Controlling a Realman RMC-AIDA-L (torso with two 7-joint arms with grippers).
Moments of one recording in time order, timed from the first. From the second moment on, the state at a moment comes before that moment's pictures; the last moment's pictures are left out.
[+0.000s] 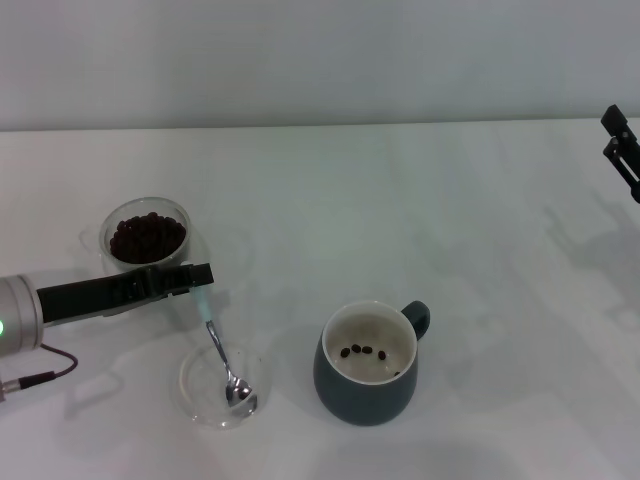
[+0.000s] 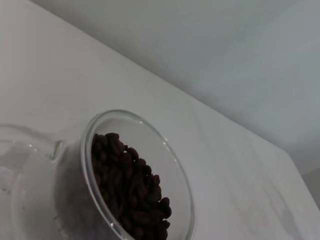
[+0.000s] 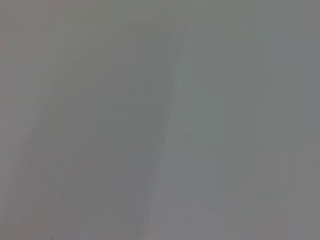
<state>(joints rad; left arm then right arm) -0.44 -2.06 1.08 0.72 1.81 1.19 -2.26 0.30 2.01 -1.47 -0.18 -0.17 -1.44 0.21</state>
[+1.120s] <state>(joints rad) -0.41 -2.06 1.05 0.74 1.81 1.24 -2.27 0.30 2.01 -1.48 -0.18 -0.18 -1.44 0.21</state>
